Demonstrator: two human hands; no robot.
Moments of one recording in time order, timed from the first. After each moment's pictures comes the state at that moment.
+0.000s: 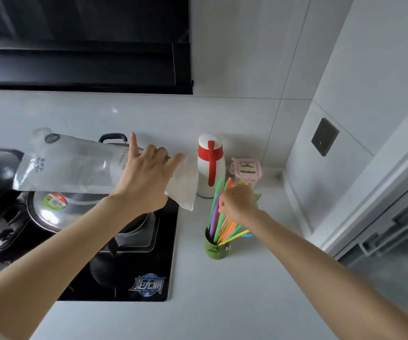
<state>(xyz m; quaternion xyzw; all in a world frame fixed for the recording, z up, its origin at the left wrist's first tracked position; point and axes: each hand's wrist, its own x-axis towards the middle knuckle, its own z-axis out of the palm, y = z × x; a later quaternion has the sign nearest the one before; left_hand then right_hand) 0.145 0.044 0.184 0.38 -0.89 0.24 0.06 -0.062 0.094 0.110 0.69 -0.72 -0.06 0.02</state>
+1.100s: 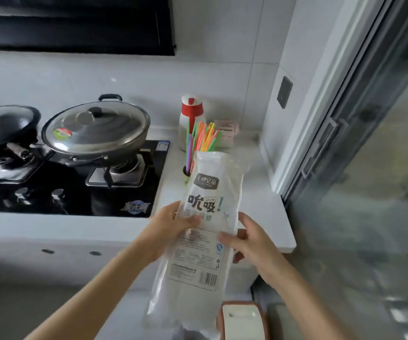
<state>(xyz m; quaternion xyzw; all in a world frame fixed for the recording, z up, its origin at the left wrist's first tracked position) 0.117 0.335 0.083 0.46 -0.55 -0.66 0.24 -0.058 0.423 0.066 0.43 -0.62 0.42 -0.50</state>
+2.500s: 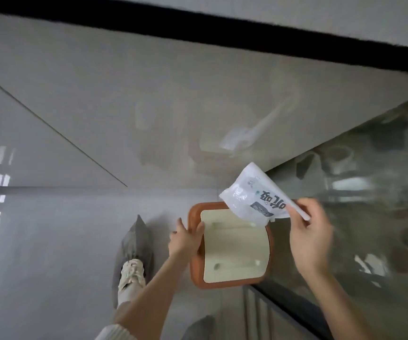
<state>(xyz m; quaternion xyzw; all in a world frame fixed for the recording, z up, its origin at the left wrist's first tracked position) 0.003 0.404 -0.580 0.67 -0.47 -0.57 -0.12 -0.172 0.472 -0.454 0.30 -0.88 0.35 -0.12</state>
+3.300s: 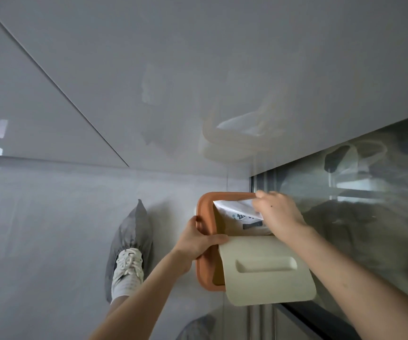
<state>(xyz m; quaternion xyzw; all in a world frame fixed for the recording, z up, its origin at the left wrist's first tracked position) 0.022 0.416 -0.630 0.57 -0.30 -0.76 0.00 -0.178 0.419 -0.577 0.69 -0.65 -0.28 -0.13</state>
